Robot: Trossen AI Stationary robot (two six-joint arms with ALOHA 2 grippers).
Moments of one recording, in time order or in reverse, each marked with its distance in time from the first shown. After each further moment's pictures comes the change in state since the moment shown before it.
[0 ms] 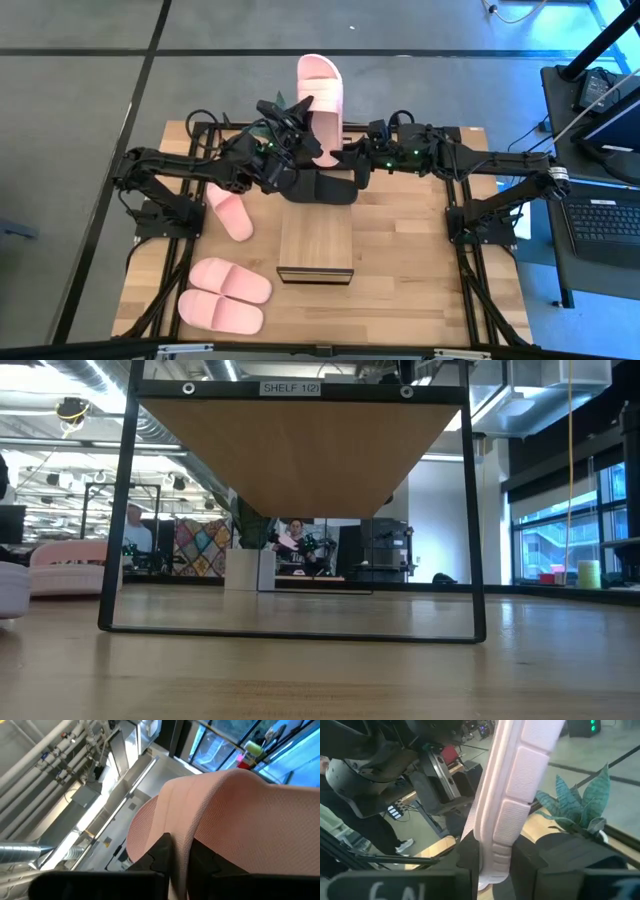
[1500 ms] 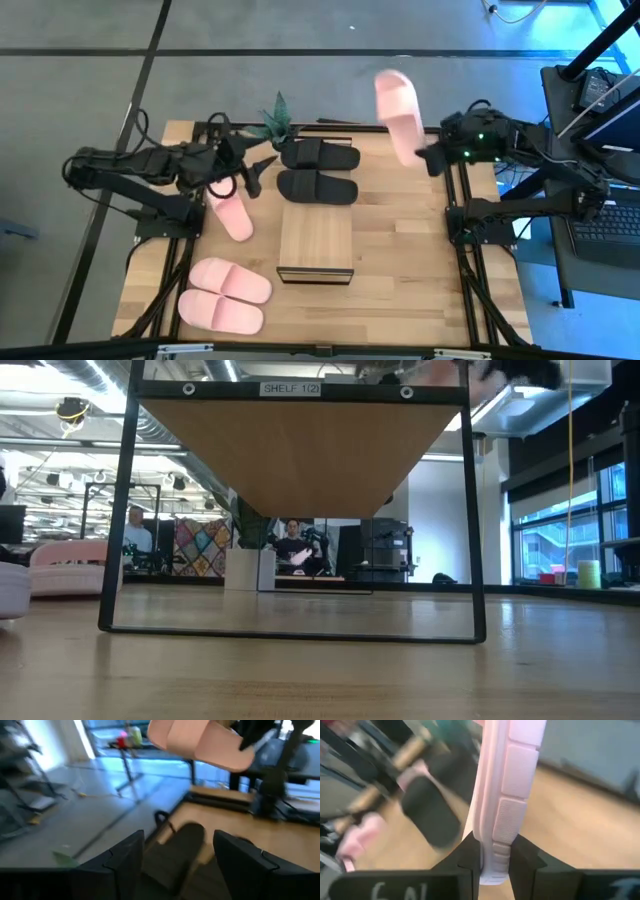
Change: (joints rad) left arm -0.078 -0.547 -0.236 -1.112 0.364 -1.540; right arm -0.230 -0.398 0.096 -1.051 -0.026 0.159
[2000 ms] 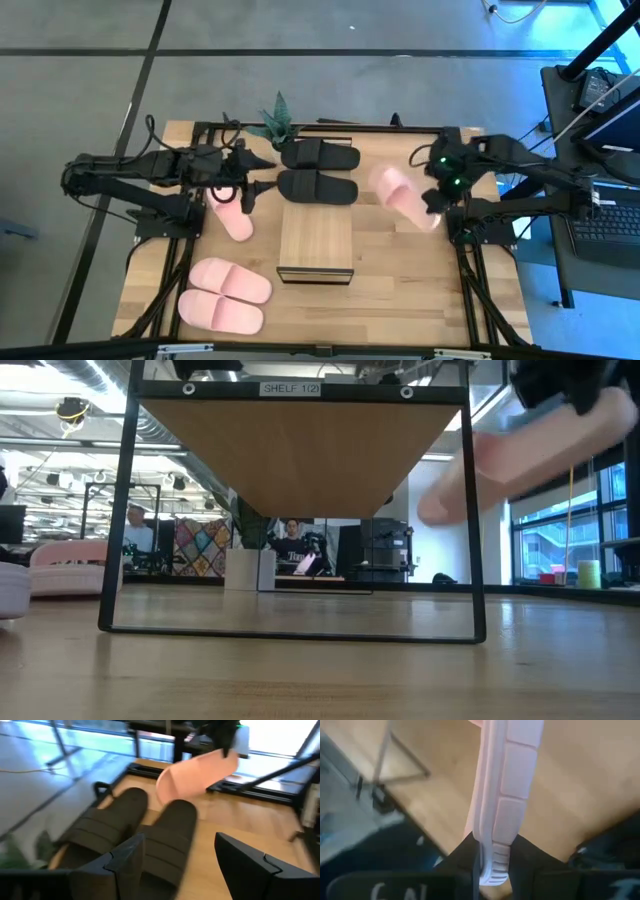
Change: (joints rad) left arm 0.108 -0.058 -0.151 0.015 0.433 -0.096; right arm 0.001 0.034 -0.247 -0.283 -0.557 0.031
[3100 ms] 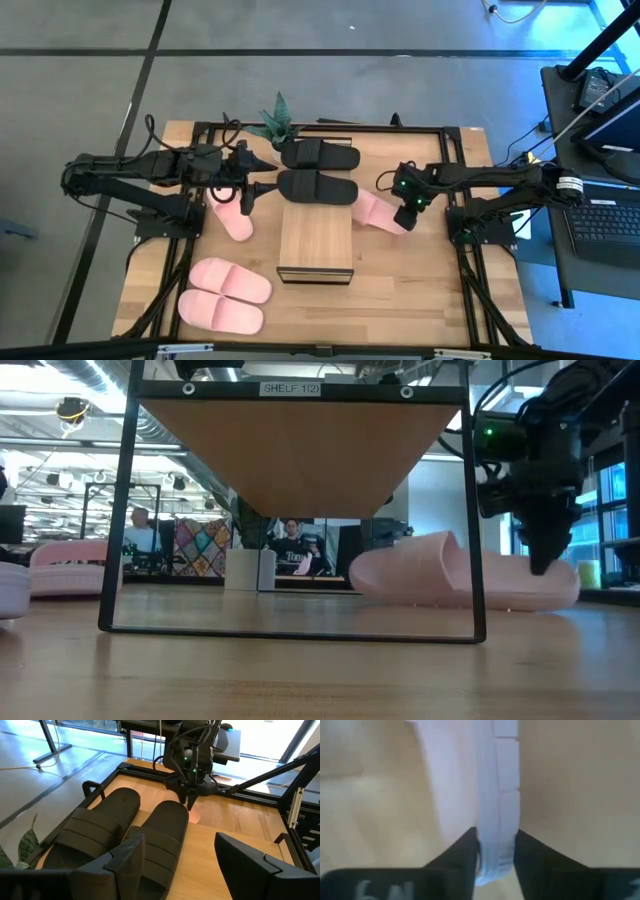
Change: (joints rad) left arm 0.000 0.000 0.000 0.013 0.041 -0.025; right arm 0.000 0.232 -0.530 0.724 0.207 -0.343
